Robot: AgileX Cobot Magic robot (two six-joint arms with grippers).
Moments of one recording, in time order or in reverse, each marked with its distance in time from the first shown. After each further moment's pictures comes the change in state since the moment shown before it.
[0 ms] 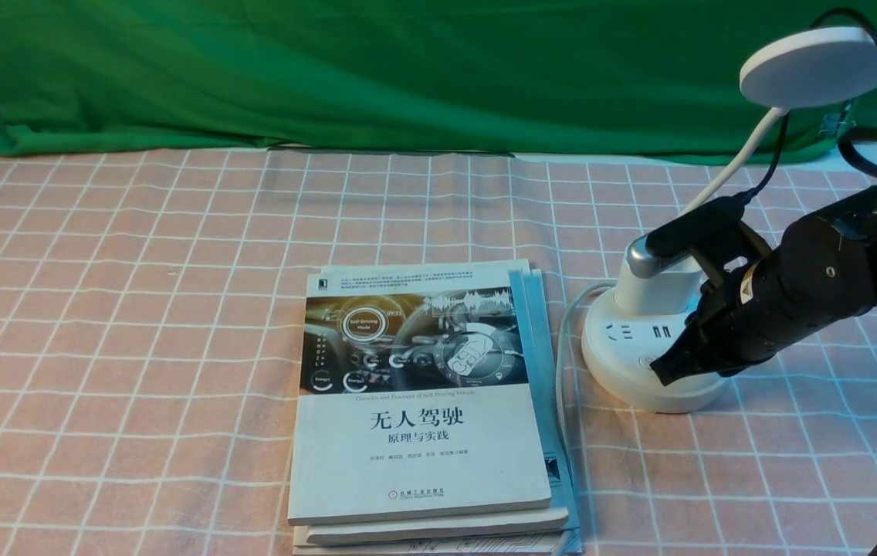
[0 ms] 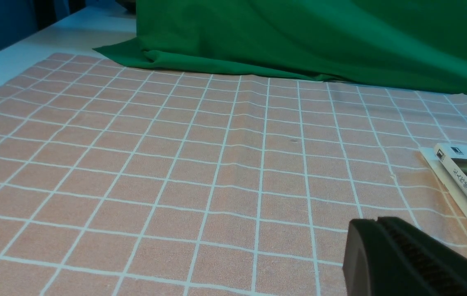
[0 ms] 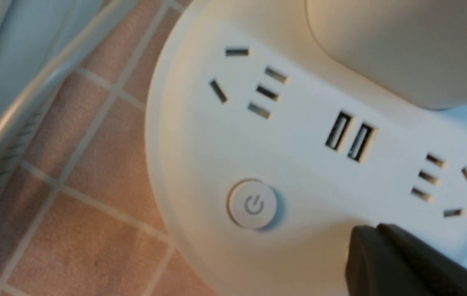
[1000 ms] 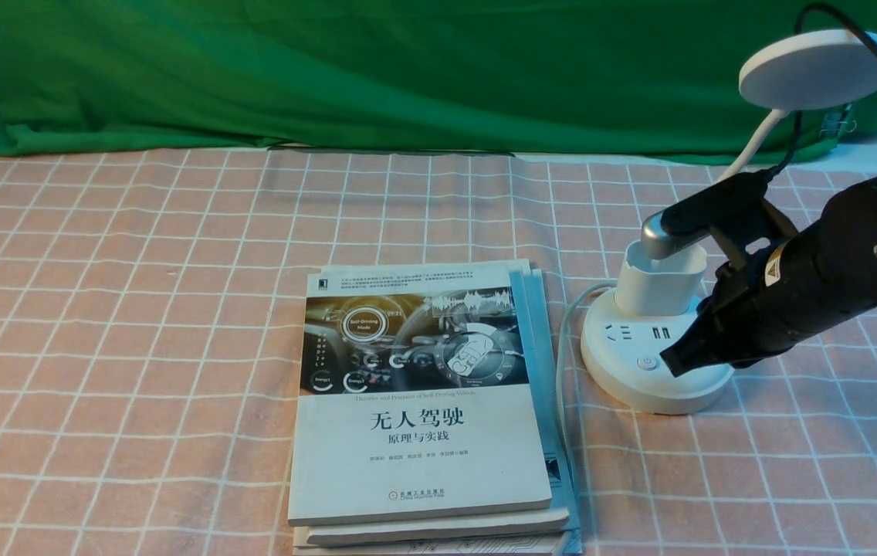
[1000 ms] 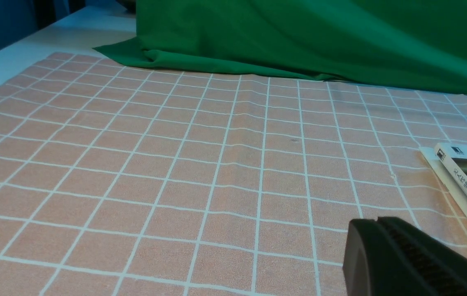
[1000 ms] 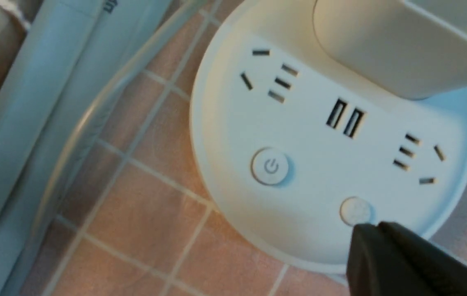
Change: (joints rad) right arm 0.019 -0.120 0.013 0.071 0.072 -0.038; left arm 0.000 0.000 0.000 0.000 0.000 0.000
